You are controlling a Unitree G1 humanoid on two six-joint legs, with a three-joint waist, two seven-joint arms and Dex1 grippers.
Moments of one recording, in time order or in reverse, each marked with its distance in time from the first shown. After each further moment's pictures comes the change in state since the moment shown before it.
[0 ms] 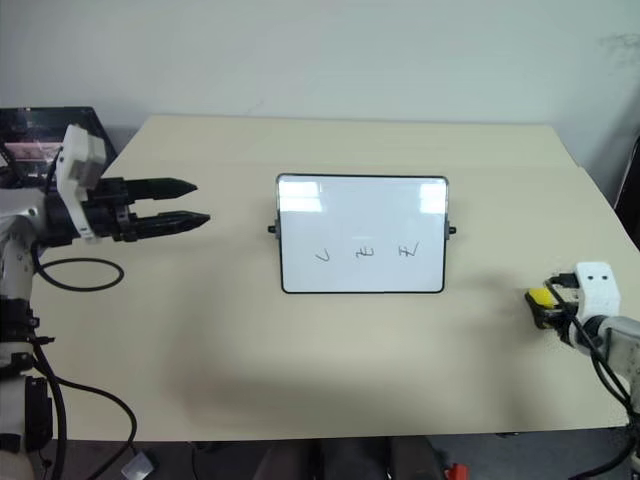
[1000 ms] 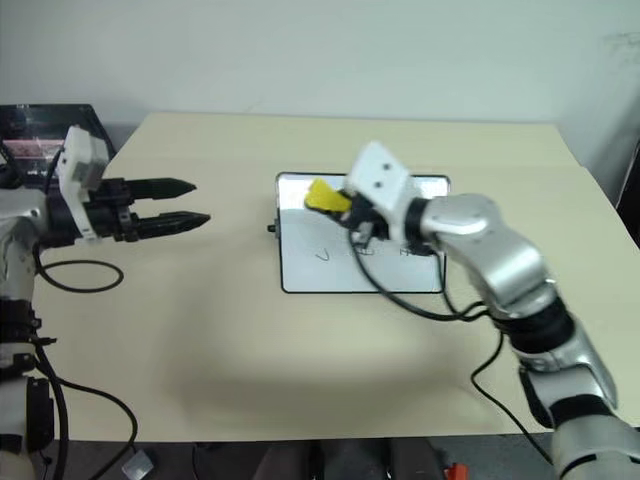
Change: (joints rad) left arm 0.011 -0.006 0.003 -0.004 0.019 -0.017 0.013; right arm -0.701 0.342 0.841 0.011 -0.202 -0.486 0.247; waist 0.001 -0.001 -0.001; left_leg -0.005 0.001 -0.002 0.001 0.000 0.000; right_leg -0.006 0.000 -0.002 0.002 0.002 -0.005
